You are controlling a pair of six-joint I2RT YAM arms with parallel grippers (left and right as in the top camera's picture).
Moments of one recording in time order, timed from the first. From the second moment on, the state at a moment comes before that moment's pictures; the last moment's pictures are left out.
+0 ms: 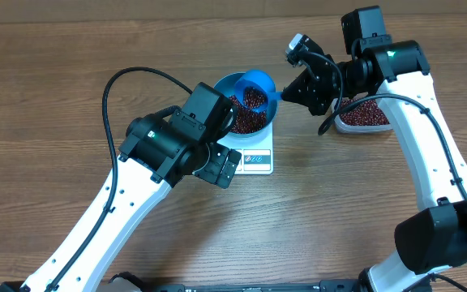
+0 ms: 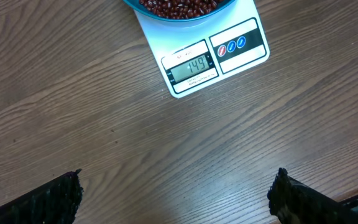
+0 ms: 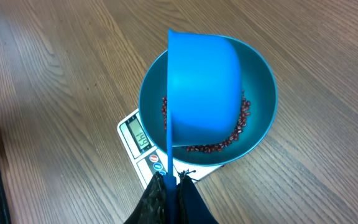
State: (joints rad) left arm -0.60 1.44 1.51 -1.31 -0.08 -0.16; right arm 0.19 1.78 1.75 -1.13 -0.65 -0.64
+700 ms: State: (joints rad) left arm -0.60 1.44 1.51 -1.31 -0.08 -0.16; right arm 0.18 1.78 1.75 -1.11 -0.65 -0.65
